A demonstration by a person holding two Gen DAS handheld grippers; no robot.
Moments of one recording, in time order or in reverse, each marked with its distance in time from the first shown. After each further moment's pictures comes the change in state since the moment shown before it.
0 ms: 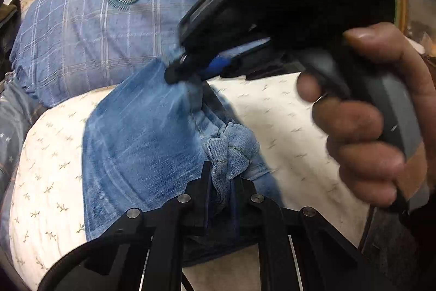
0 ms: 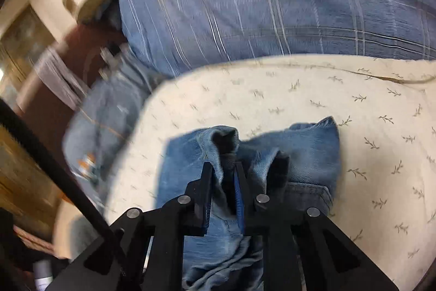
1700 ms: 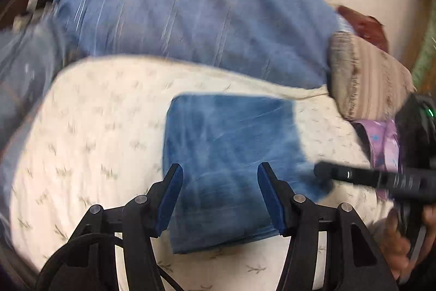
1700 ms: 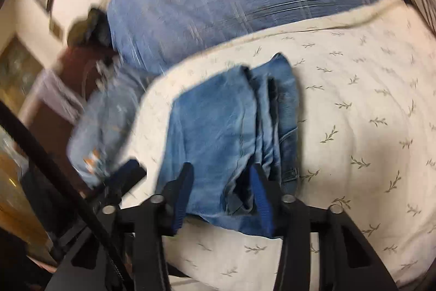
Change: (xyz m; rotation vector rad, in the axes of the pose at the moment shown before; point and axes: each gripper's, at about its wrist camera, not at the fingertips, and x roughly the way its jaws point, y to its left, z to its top) left arm -0.020 0.132 -0.010 -0.370 0.070 0.010; right arm -0.046 -0.002 -0.089 0.122 -0.007 -0.096
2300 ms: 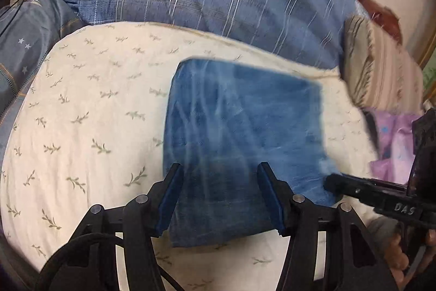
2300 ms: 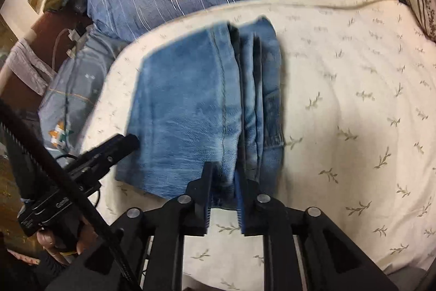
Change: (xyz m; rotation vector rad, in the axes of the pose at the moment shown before) left arm 0.029 -0.001 0.025 -0.036 0.112 -0.005; right arm 0.007 -0.002 -0.021 -0.021 0.082 -0.136
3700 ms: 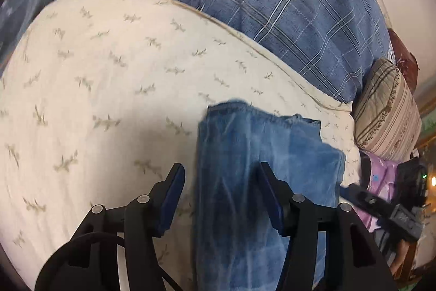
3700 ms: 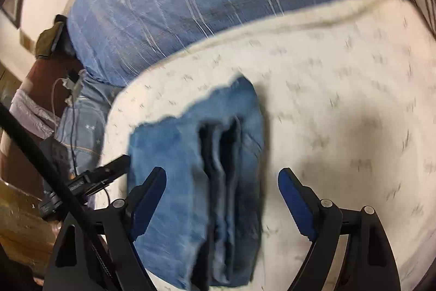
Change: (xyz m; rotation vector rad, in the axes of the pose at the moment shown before) left arm 0.065 0.067 0.075 -0.251 0.146 -0.065; right arm 0.029 -0.058 0.074 0.154 0.001 0.066
